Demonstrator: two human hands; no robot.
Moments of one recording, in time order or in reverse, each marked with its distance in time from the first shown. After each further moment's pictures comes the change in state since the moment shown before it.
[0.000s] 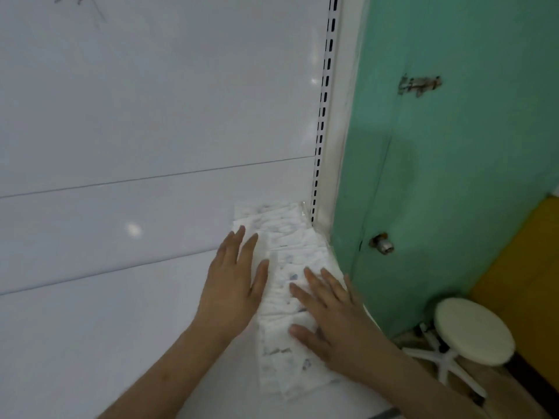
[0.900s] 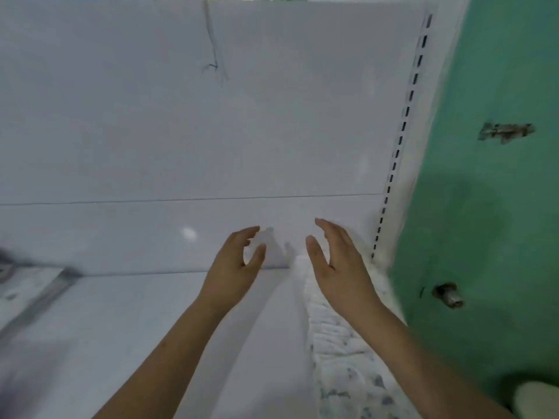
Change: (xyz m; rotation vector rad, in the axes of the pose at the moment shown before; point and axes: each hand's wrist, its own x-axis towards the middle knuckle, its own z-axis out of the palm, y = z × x) left_hand 0.029 -0.052 -0.065 -0.323 0.187 -0.217; right_hand 0.092 -0.067 -0.076 0.660 0.397 0.060
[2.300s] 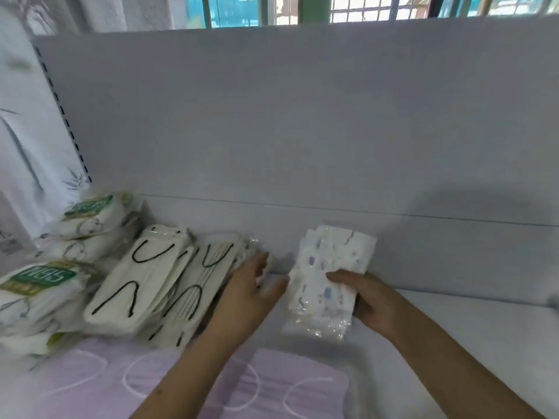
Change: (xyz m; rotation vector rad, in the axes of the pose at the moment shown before) left_hand -0.118 -0.224 -0.412 -0.001 0.125 -0.320; right_hand -0.006 -0.277 0.362 1.039 -0.627 0.557
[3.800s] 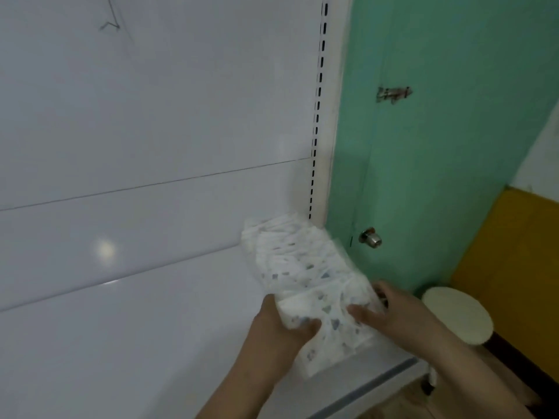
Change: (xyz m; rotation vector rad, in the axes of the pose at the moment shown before) left_hand -0.152 0.237 0.457 -0.200 -0.724 -0.111; right_hand -0.354 -0.029 -0.432 -1.090 0.796 0.170
